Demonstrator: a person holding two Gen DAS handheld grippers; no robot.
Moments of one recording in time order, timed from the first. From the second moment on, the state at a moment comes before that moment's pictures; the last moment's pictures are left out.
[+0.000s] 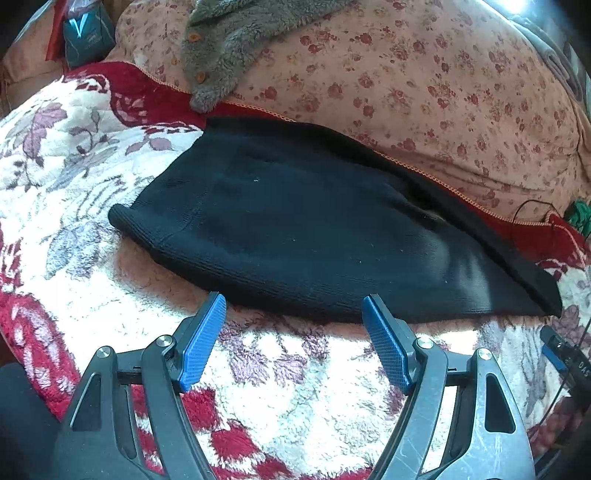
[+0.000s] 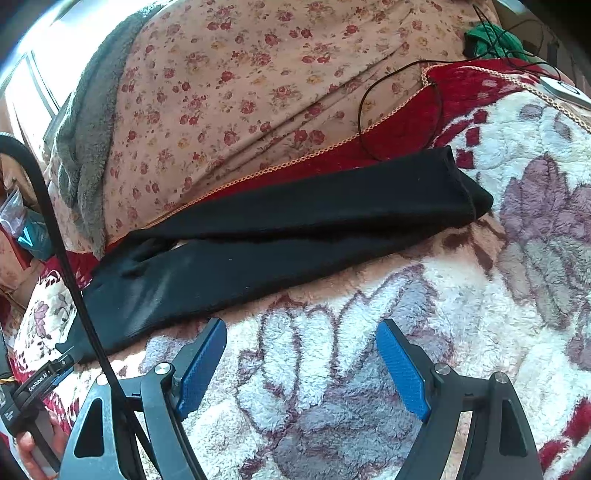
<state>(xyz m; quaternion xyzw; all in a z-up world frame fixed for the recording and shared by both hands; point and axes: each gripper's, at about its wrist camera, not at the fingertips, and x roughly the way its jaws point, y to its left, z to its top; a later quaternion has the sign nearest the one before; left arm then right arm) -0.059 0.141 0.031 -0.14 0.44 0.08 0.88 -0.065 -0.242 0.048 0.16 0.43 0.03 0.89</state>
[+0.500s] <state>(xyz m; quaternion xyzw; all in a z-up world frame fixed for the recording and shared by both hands) -0.011 0.154 0.025 -0.17 0.44 0.08 0.88 -0.047 -0.275 0.040 0.19 0.42 0.03 0.89</state>
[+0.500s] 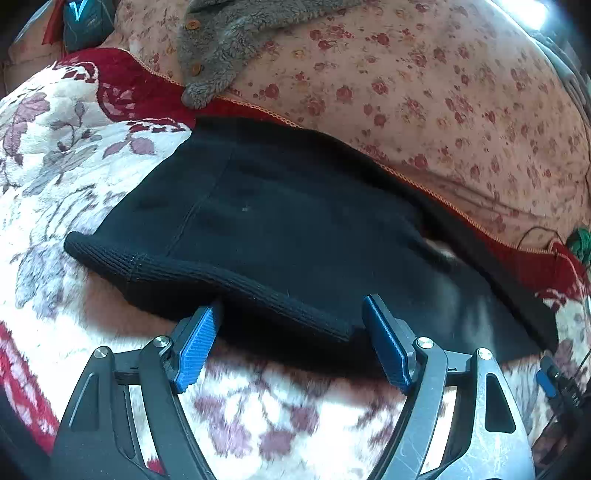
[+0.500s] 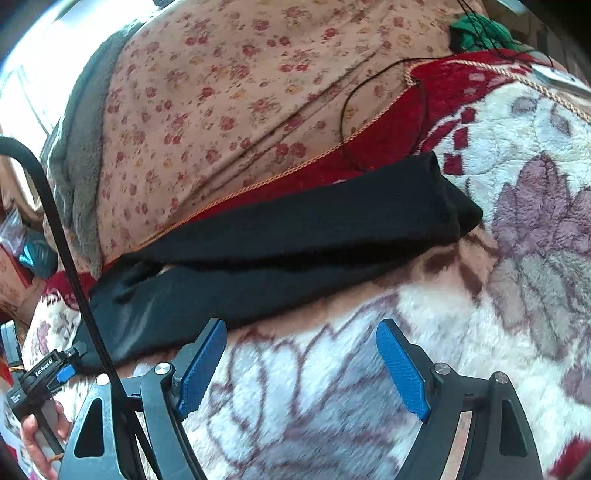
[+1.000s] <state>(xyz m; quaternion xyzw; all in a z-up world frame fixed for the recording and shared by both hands) -0.018 0.172 0.042 -0.19 0.41 0.09 0.89 -0.001 -0.324 0.017 0.31 0.39 0.04 0.87</state>
